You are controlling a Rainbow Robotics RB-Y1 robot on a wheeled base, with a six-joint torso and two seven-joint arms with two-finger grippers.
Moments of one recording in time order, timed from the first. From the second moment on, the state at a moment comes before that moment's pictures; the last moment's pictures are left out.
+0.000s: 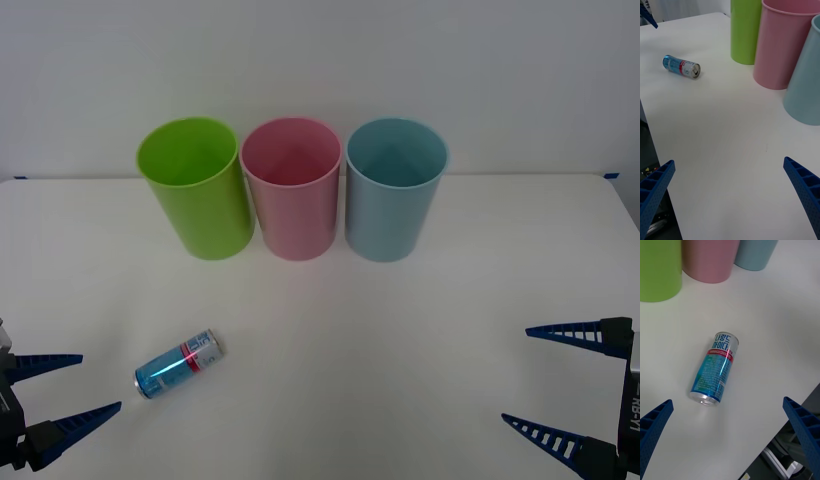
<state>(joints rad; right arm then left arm) 0.41 -0.46 -0.49 -2.20 1.51 -1.42 -0.30 0.49 0.67 0.41 -2.00 -1.50 -1.18 0.60</state>
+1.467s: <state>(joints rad) 0.41 -0.46 -0.49 -2.20 1.51 -1.42 -0.30 0.44 1.46 -0.07 -2.19 -1.62 -0.56 1.04</state>
